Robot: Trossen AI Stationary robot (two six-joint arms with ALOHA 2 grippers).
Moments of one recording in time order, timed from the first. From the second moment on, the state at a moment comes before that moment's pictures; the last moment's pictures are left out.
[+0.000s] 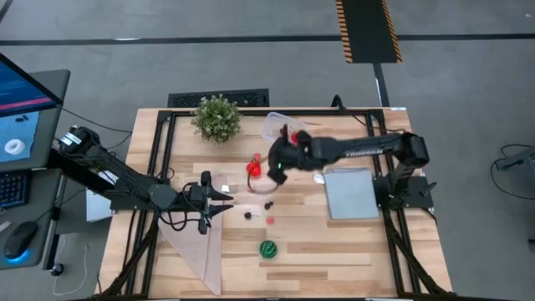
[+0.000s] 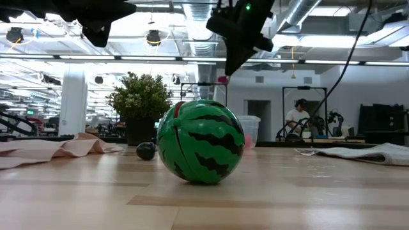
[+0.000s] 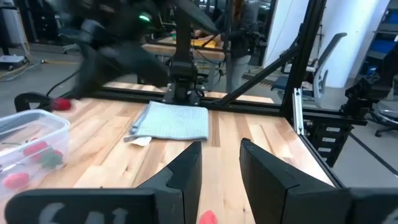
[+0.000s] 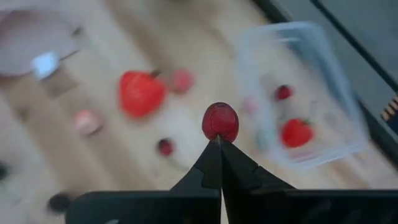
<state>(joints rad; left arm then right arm) -0.52 1.03 0.36 0.64 -0.54 -0.15 0.00 1.79 1.57 -0.92 0.47 0.46</state>
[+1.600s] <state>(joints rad) -0.52 1.03 0.36 0.61 -0.56 -0.17 -0.02 1.80 1.56 -0.69 0.21 0.37</state>
